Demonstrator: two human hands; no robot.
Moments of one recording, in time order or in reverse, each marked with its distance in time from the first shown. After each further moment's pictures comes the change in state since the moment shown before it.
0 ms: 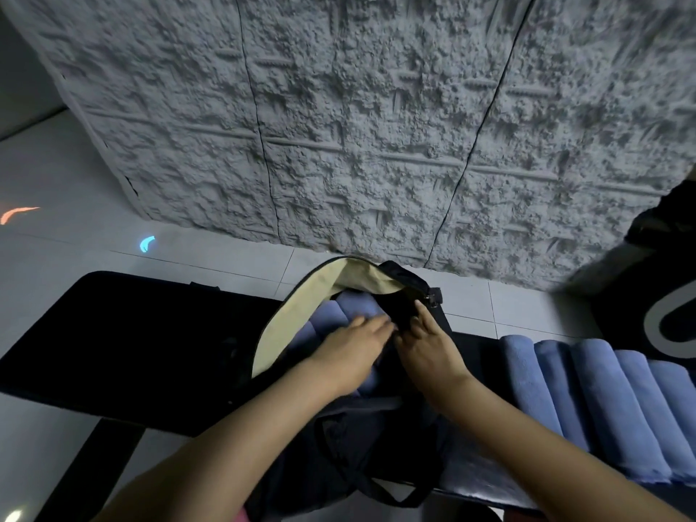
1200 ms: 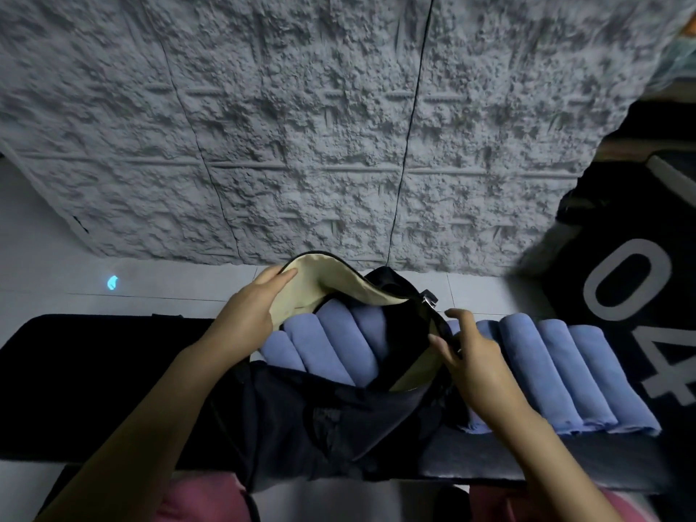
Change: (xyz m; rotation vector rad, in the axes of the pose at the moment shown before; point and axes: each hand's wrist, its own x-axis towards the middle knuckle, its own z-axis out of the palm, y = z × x) left_hand -0.004 -0.033 -0.051 -0.245 0.443 -0.158; right_hand -0.120 0.067 0.041 1.079 0.380 0.762
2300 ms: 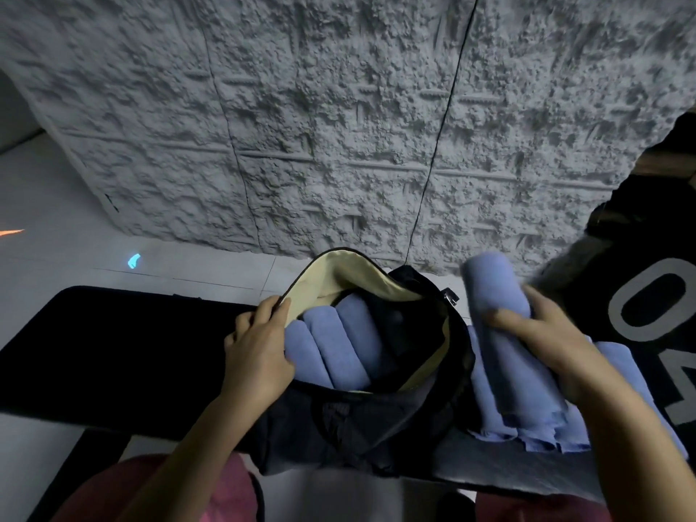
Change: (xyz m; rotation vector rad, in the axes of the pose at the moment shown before) left_hand -0.069 0.023 0.015 0.229 0.029 -0.397; right_hand 0.011 -0.059 -0.081 0.498 -0.160 0.184
